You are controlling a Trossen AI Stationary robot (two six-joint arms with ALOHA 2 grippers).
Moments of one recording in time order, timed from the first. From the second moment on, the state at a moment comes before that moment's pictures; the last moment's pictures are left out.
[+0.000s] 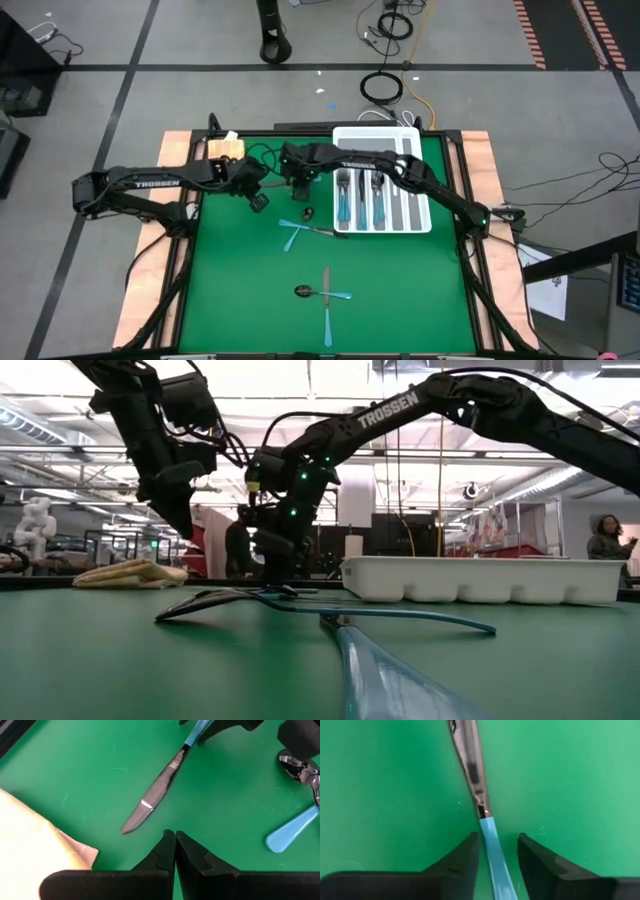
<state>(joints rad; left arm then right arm) 0.33 1.18 0.71 -0.62 -0.17 -0.27 -0.30 2.54 2.20 -0.80 0.05 -0.17</state>
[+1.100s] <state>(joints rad) 0.33 1.18 0.71 -0.63 -0.17 -0.22 -0.18 2.46 2.20 -0.93 -0.08 0.06</state>
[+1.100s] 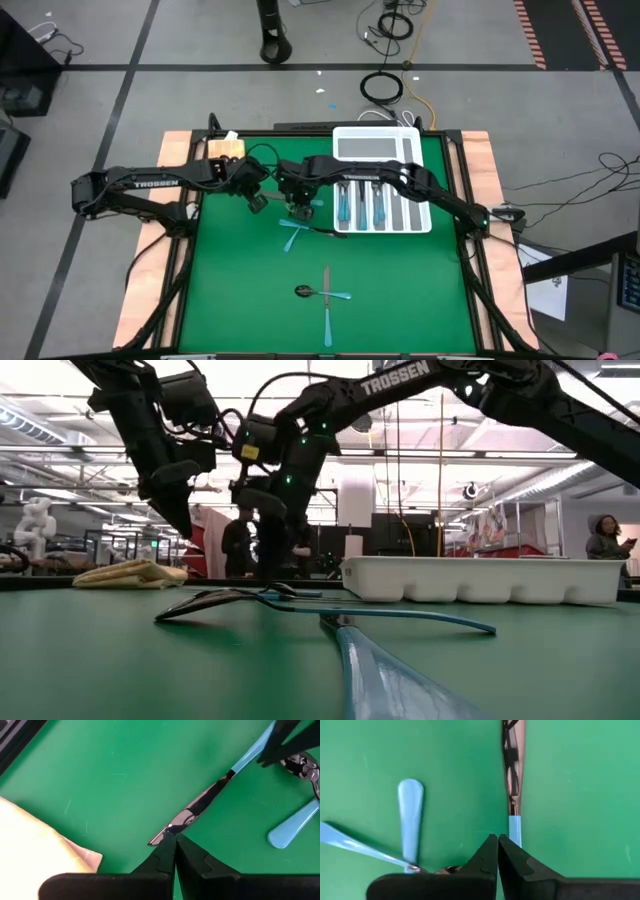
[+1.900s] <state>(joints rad) 0.33 1.18 0.58 -0.58 -0.10 -0.20 -0.20 2.43 2.19 -1.11 0.02 -0.14</state>
